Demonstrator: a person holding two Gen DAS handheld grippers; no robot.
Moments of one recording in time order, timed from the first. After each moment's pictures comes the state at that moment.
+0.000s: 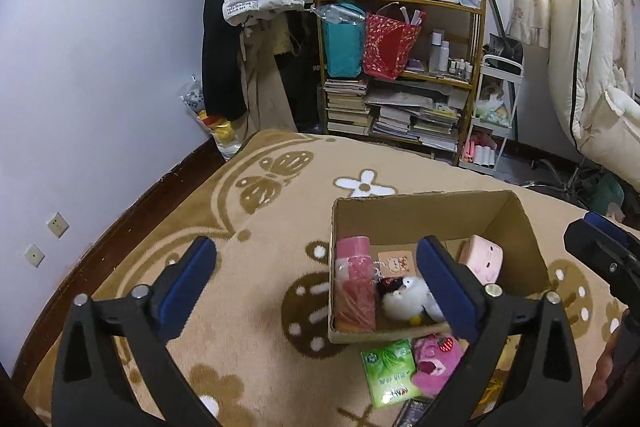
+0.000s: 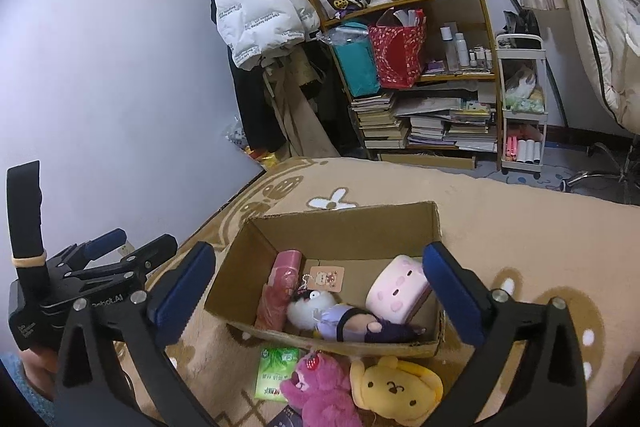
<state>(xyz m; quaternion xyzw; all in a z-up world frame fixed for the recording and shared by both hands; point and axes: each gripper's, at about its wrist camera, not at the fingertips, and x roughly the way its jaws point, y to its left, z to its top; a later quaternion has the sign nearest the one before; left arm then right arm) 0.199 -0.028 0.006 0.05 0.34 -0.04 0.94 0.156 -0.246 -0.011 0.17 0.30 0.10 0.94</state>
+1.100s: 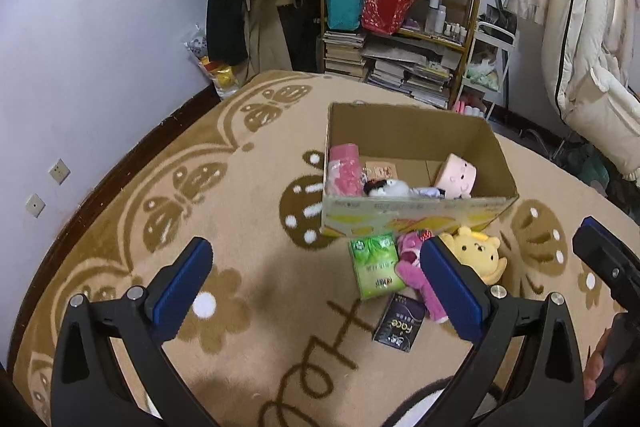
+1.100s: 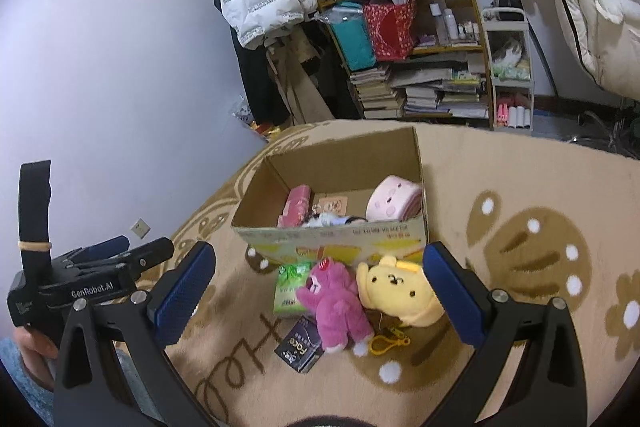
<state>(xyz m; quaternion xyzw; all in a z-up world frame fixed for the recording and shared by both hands) 0.106 -0.010 -0.006 0.03 0.42 -0.04 0.91 0.060 -0.247 -0.018 0.19 0.33 0.10 0.92</state>
